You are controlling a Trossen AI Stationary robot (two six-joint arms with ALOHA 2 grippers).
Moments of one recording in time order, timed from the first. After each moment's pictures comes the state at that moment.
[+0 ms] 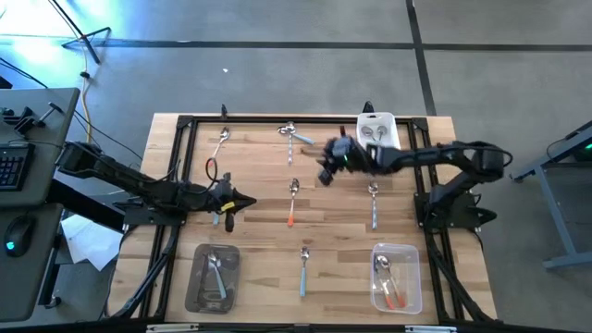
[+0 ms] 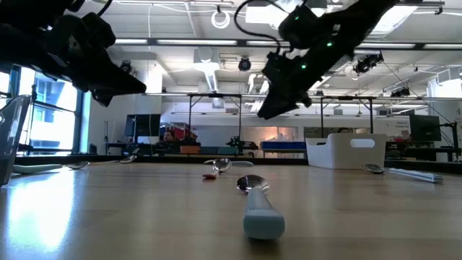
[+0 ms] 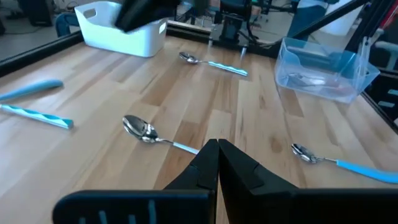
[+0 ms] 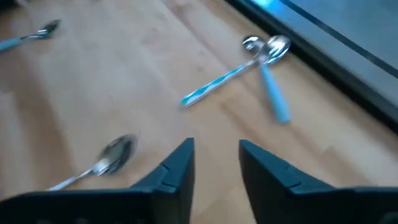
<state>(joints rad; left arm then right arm) -0.24 0.93 0.14 0.52 -0.36 -0.27 -0.28 1.55 0.88 0.00 0.20 0.21</state>
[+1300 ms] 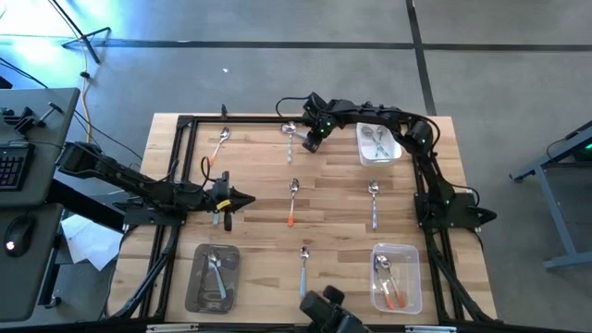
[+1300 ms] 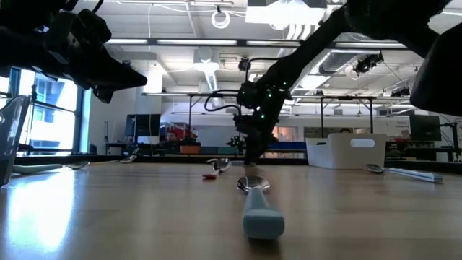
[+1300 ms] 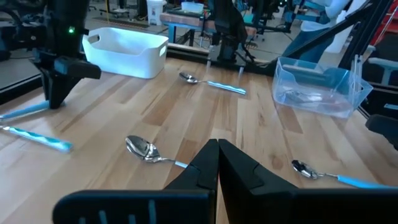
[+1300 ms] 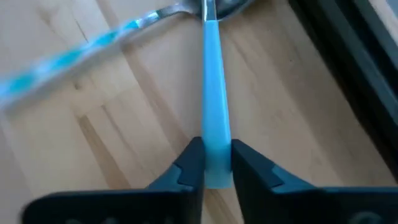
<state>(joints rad) -0.24 0.93 0.09 0.66 -0.38 -0.21 -0.63 2.24 1.66 -0.60 -0.14 -0.10</state>
